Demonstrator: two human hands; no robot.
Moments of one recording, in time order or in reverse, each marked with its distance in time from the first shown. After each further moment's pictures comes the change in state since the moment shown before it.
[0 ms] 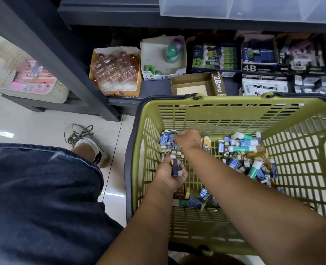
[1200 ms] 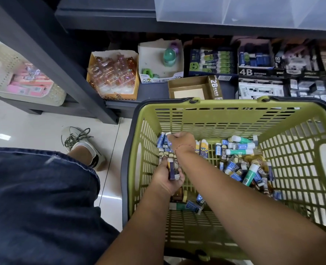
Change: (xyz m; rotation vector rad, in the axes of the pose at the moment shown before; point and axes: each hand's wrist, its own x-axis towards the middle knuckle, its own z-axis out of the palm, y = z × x) left_hand 0.023 0.000 -0.011 -0.040 -0.007 0.009; right_hand -0.010 -0.004 0.007 0.158 0.042 -0.010
